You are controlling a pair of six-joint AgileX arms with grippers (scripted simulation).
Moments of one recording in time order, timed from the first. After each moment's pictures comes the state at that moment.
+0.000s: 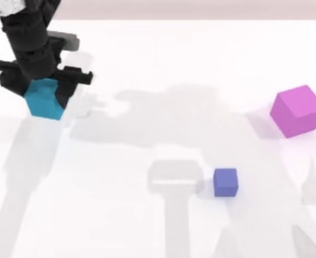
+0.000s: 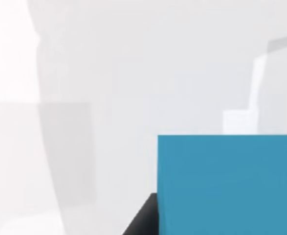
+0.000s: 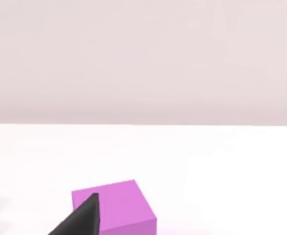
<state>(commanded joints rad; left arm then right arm) -0.20 2.20 1.83 -1.19 0.00 0.04 0.01 0.00 0.00 0.00 0.00 0.00</state>
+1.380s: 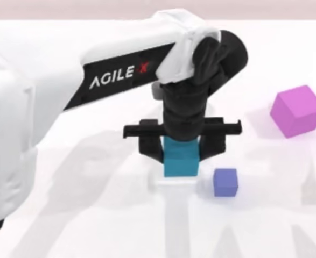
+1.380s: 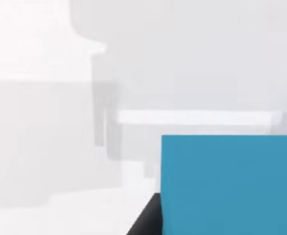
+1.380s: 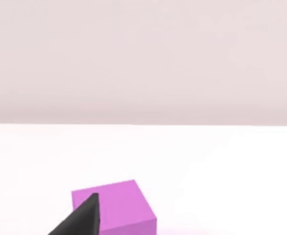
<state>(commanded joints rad) -0.81 2.19 1.81 -1.18 -0.01 -0.80 0.01 0.00 0.00 0.00 0.00 0.00</state>
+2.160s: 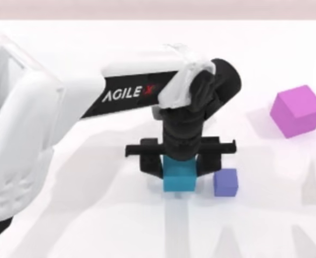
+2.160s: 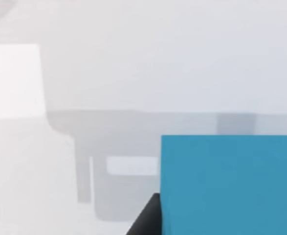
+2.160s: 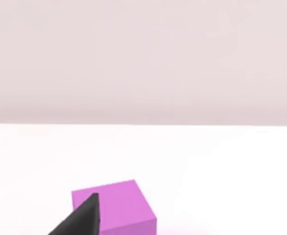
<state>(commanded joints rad) -0.81 2.22 1.67 -1.01 -0.01 -0.80 0.01 0.00 0.00 0.00 0.00 0.00</state>
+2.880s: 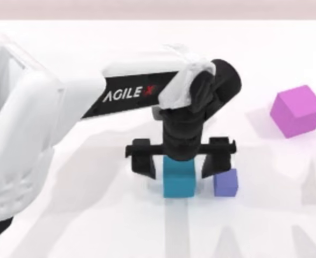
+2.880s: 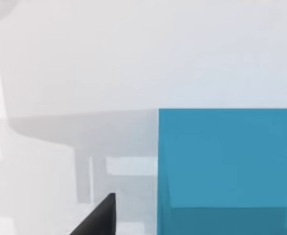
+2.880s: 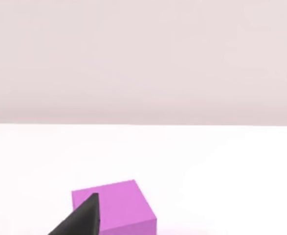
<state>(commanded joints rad) -0.81 2.22 1.67 -1.01 -0.01 -0.80 0.01 0.00 0.00 0.00 0.00 0.00</state>
